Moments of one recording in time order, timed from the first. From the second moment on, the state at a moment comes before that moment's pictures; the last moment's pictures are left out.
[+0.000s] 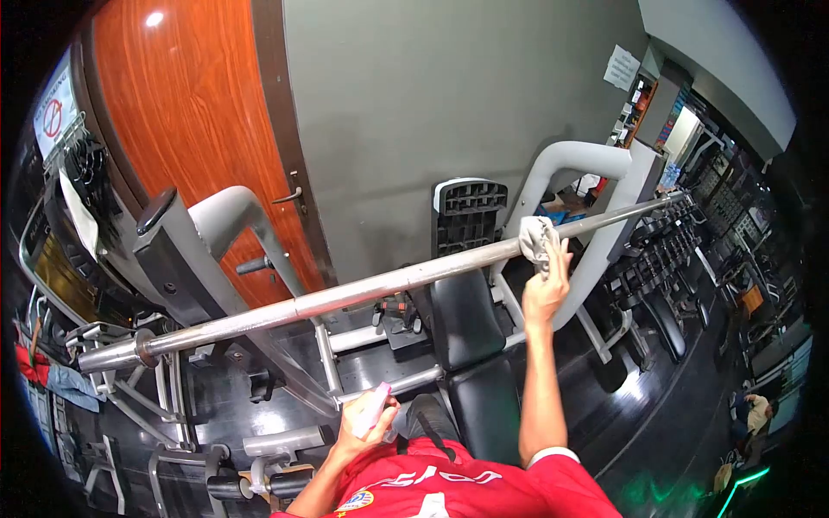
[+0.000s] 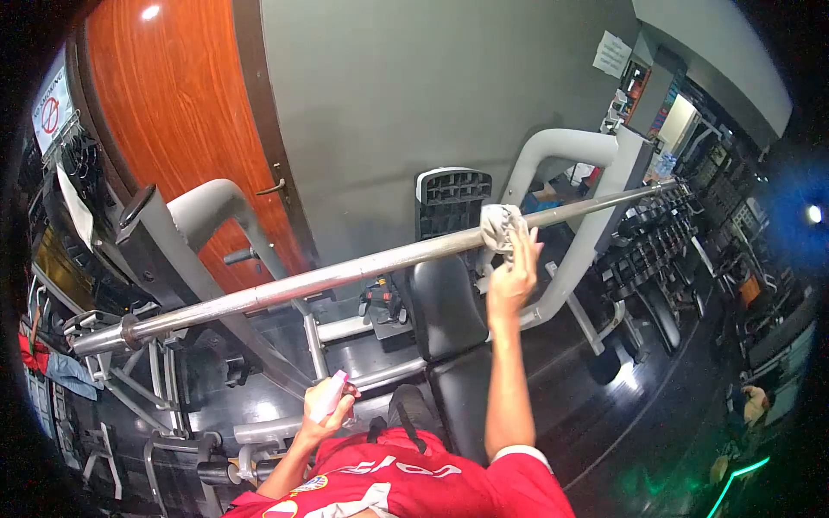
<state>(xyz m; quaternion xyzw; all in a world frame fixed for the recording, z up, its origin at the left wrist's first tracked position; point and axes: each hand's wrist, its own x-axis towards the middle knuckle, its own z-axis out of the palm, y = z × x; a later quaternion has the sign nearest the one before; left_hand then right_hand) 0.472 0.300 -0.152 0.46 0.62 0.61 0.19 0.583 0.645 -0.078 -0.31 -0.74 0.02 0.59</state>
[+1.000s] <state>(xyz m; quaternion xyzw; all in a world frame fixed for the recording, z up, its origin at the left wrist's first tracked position) 0.484 0.248 -0.144 0.43 0.61 0.66 0.15 0.525 0.582 -0.084 -0.18 -0.24 0.73 0.61</state>
